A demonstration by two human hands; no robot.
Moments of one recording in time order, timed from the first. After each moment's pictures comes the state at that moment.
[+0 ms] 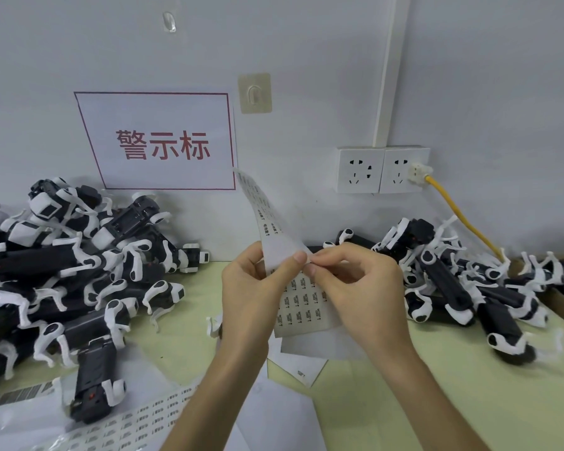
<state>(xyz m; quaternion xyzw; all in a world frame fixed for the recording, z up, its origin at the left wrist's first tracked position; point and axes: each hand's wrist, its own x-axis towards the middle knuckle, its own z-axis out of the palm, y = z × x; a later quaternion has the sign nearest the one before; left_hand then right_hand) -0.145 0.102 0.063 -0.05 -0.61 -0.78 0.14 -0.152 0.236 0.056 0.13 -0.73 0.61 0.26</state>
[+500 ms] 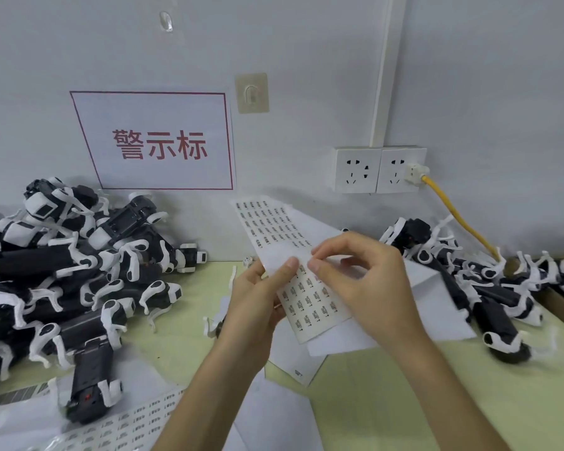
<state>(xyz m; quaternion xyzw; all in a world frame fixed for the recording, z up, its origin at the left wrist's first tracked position) -0.161 0.097 0.044 -0.02 -0.56 -0.83 -0.03 -0.152 0.252 0.068 0.17 -0.77 0.56 0.25</state>
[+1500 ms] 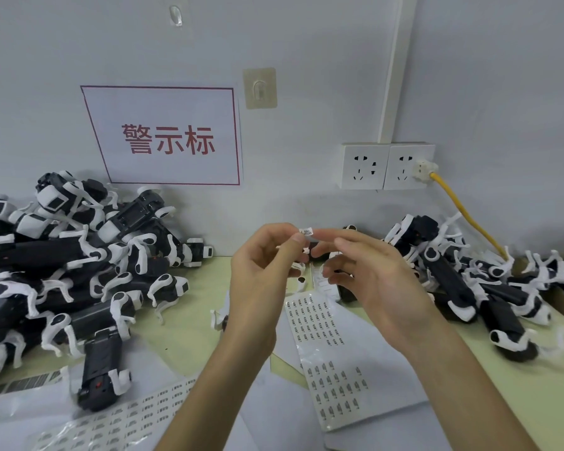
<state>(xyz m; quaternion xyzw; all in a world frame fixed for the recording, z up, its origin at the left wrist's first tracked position) -0.139 0.104 0.077 -0.10 -0.62 -0.76 0.17 -0.151 0.257 0.076 0.18 -0.61 0.77 -0.01</state>
